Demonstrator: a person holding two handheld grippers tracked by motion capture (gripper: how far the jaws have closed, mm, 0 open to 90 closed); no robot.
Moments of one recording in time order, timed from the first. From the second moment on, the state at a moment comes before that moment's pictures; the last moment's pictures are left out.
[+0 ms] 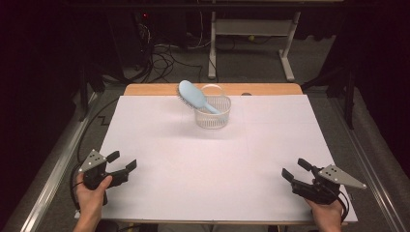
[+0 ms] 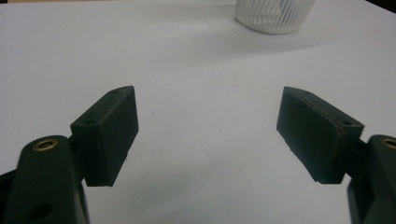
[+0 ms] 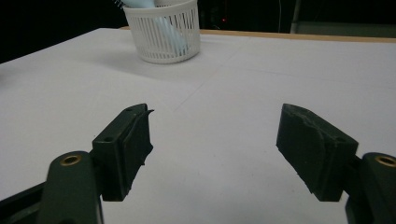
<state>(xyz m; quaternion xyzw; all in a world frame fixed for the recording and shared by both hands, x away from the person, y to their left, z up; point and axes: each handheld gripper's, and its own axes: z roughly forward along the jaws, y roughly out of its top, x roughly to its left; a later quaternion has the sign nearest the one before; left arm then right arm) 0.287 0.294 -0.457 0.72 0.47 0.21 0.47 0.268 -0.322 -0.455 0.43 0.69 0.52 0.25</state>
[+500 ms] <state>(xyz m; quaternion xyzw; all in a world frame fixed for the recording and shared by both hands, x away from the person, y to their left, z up) 0.284 0.300 -0.465 0.69 0.48 0.21 0.50 0.268 -0.322 -0.455 0.43 0.69 0.52 0.25</state>
